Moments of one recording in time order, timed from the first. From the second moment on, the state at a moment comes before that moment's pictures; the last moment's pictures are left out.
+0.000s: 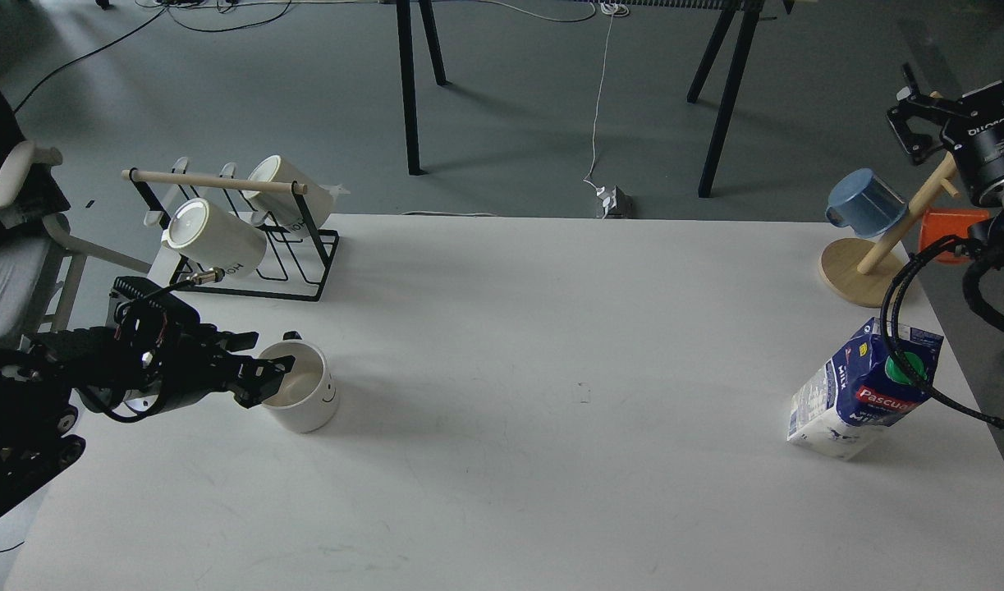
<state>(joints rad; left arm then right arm) -0.44 0.78 -0.64 -1.27 2.11 -0.32 -0.22 0.63 -0.50 1.18 0.73 0.24 0.49 0.06</state>
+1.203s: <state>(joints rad) -0.79 0.21 -0.59 -1.36 2.14 -0.49 -0.08 0.58 -0.51 1.23 0.72 0.24 0.49 0.06</state>
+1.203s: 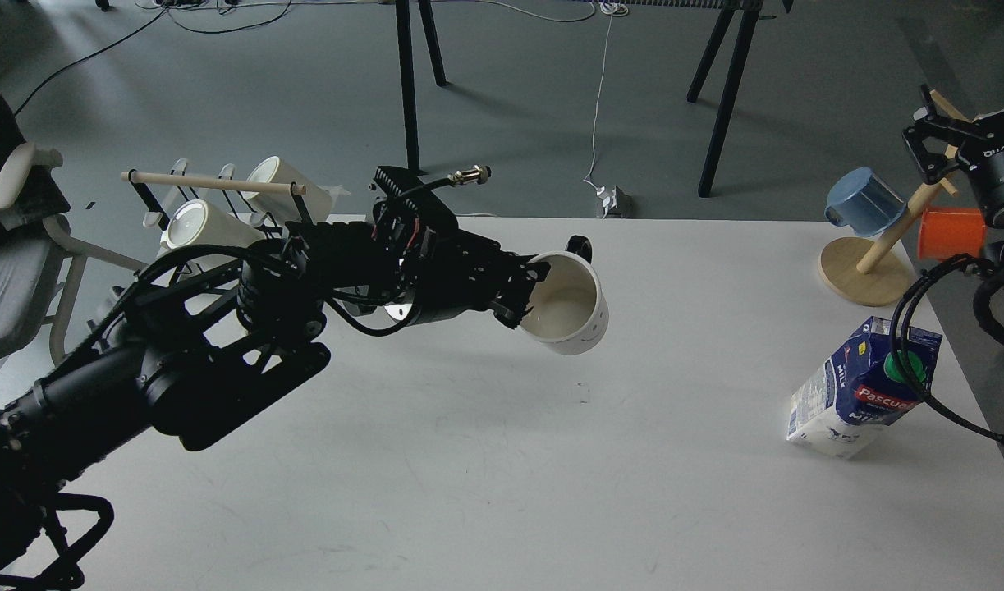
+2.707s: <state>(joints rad) -0.73 0.17 -0.80 -1.19 1.84 -0.49 -0.09 0.35 -0.62 1.39 0.96 0.25 0.49 0.06</state>
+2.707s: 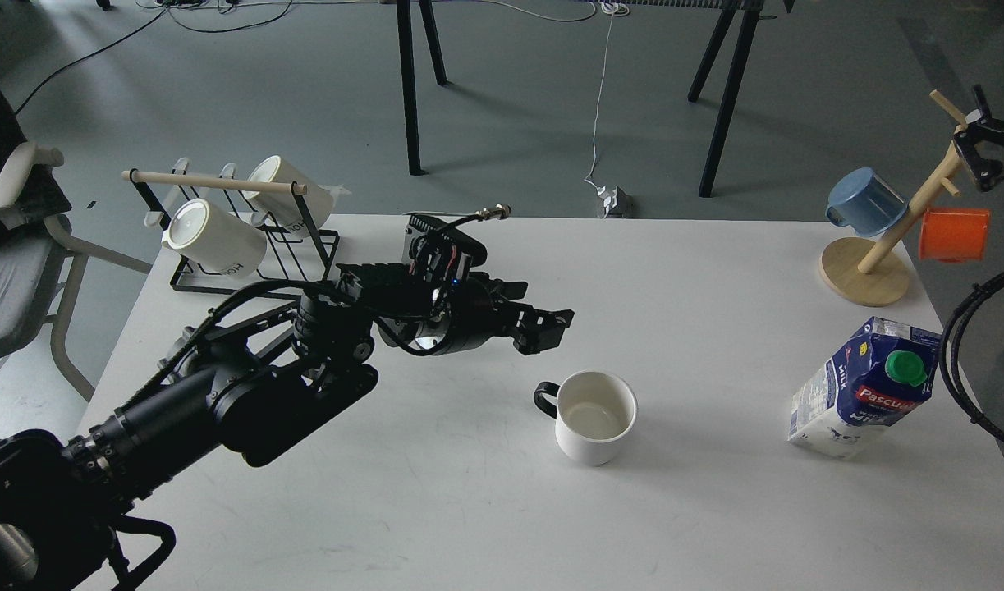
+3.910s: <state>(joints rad) -0.76 0.33 -1.32 -0.90 0.36 -0.35 -0.08 -0.64 -0.30 1.40 1.46 0.42 0.49 0.05</state>
